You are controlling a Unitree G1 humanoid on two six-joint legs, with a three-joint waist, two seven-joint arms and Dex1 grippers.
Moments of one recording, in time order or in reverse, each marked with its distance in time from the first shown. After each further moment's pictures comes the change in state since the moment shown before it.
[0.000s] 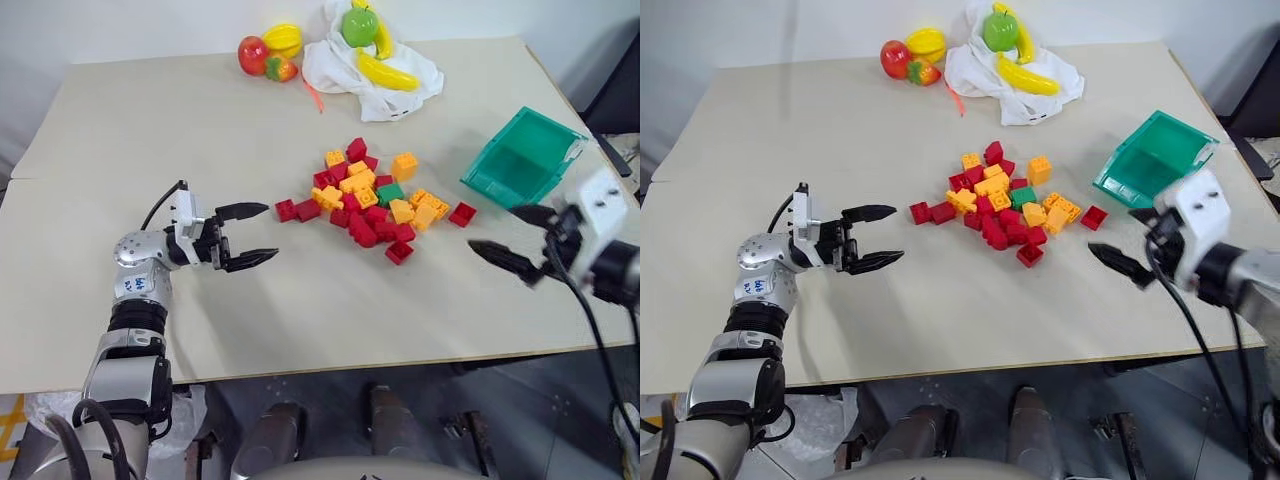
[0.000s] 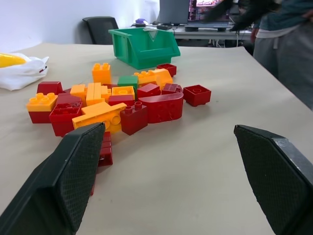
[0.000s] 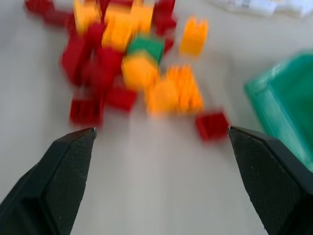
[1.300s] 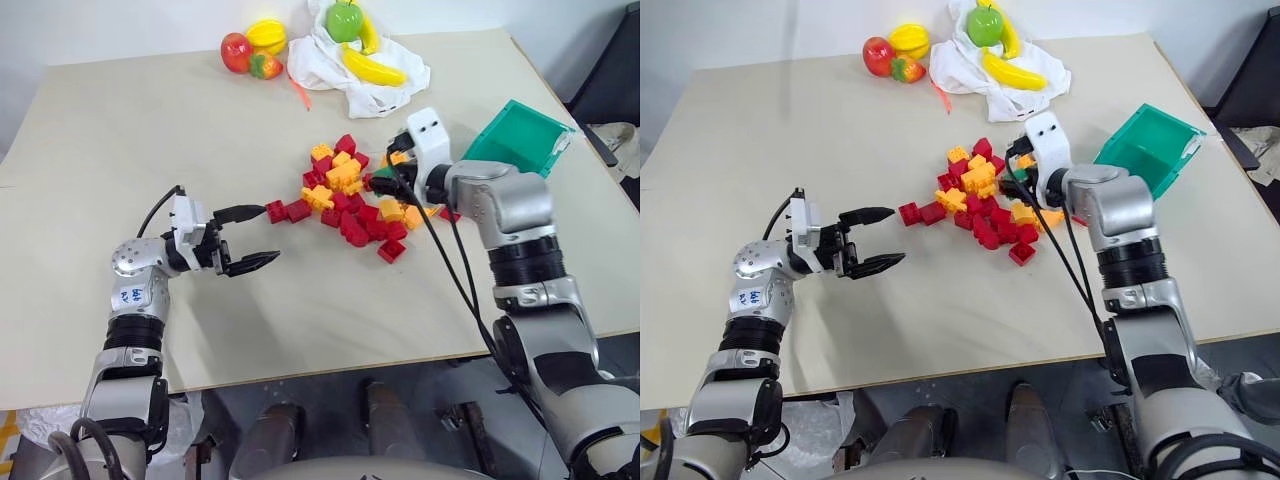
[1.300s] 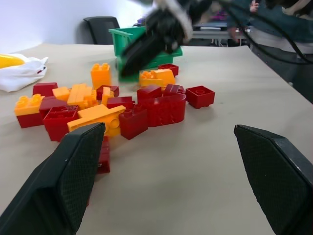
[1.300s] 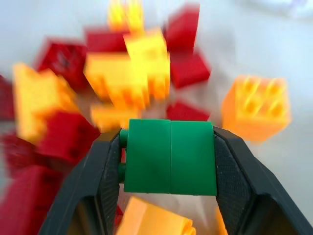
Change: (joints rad) left arm 0.105 0.001 -0.014 -0.211 0.005 0.082 0.120; right arm -0.694 0.421 0.412 0.715 -0.317 -0.038 -0.114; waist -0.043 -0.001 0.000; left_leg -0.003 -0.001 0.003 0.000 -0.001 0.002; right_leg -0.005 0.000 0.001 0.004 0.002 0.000
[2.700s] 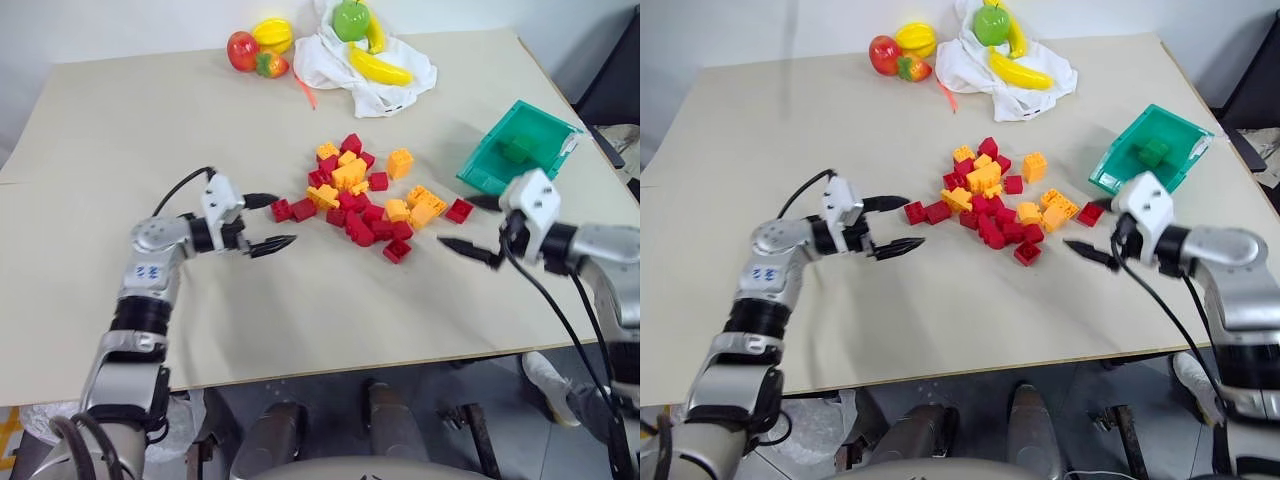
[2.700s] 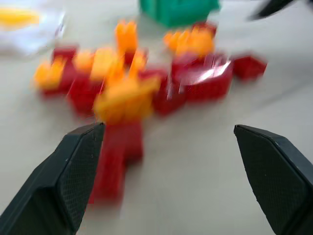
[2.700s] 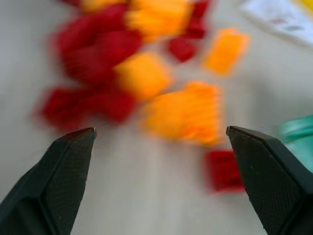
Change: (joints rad) left arm -0.014 0.069 -0.100 -0.067 0.154 0.138 0.233; right arm 0.669 -0.401 -0.214 -0.280 0.138 -0.586 0.470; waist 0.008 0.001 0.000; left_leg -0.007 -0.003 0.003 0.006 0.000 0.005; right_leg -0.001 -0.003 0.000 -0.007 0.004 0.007
